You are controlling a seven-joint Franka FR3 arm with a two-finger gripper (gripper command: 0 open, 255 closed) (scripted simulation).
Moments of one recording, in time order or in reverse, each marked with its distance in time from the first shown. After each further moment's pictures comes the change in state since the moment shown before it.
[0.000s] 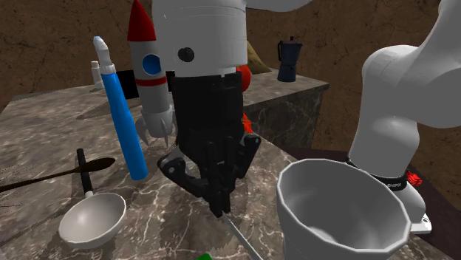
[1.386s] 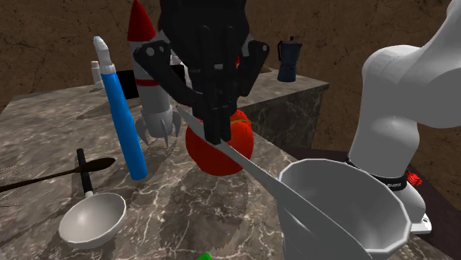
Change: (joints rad) arm -0.007 -0.115 -0.086 0.199 -0.058 -0.310 0.051
